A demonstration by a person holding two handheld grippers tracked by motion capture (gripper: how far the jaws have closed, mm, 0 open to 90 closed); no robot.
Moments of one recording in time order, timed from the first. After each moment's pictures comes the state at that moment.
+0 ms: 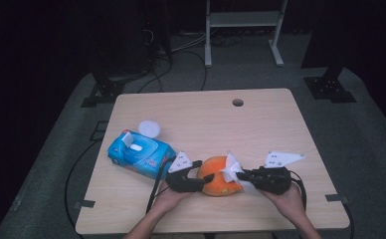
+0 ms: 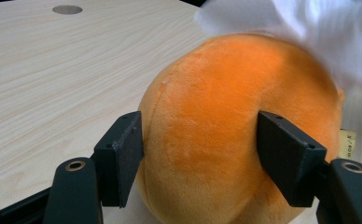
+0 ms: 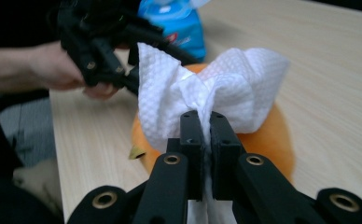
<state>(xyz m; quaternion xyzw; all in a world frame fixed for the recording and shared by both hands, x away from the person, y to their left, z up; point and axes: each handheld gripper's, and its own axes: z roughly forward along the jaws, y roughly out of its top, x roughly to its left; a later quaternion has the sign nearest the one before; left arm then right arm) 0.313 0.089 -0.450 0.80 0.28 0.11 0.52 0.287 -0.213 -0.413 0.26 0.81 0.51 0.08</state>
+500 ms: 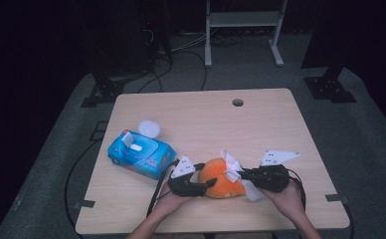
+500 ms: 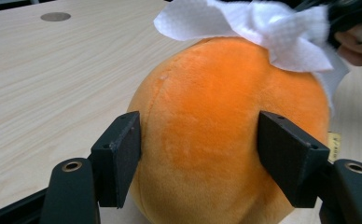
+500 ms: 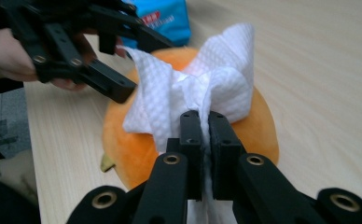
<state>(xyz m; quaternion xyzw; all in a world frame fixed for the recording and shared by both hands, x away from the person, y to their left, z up) 0.302 0.082 -0.452 0.80 0.25 0.11 0.53 0.297 -0.214 -0.421 0.29 0.83 0.48 0.08</state>
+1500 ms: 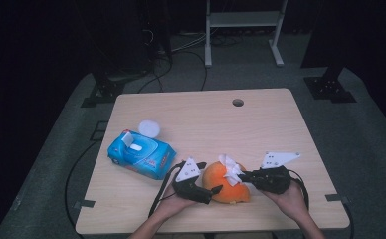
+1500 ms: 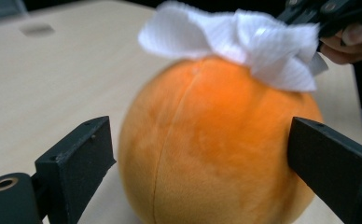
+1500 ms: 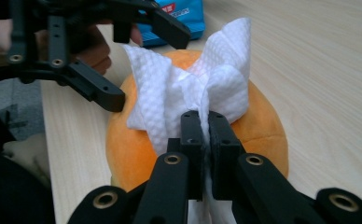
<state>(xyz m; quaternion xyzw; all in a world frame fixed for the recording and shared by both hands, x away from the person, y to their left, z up) 0.299 0.069 -0.453 0.81 0.23 0.10 0.53 0.292 -0.215 -0.417 0.25 0.84 0.48 0.07</state>
